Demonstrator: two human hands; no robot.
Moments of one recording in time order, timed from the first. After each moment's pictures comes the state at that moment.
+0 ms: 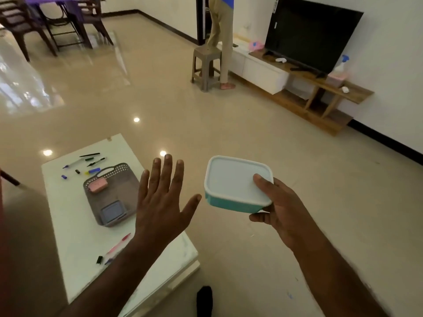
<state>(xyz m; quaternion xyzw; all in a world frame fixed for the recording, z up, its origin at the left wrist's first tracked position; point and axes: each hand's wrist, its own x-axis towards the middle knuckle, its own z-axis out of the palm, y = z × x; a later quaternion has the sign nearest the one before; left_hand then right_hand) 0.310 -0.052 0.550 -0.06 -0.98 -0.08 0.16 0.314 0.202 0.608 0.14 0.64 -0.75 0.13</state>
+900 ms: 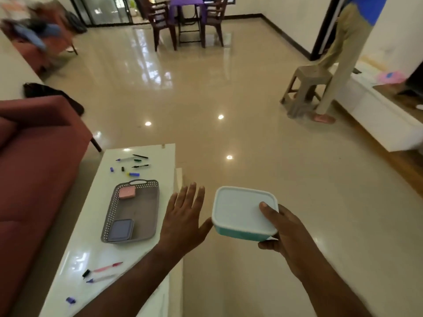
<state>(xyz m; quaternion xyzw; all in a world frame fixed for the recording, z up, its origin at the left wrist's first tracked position) -0.006 -0.019 0.481 0.17 -0.98 -0.07 0.05 -0.103 0.214 0.563 -0.01 0.67 -0.65 0.34</state>
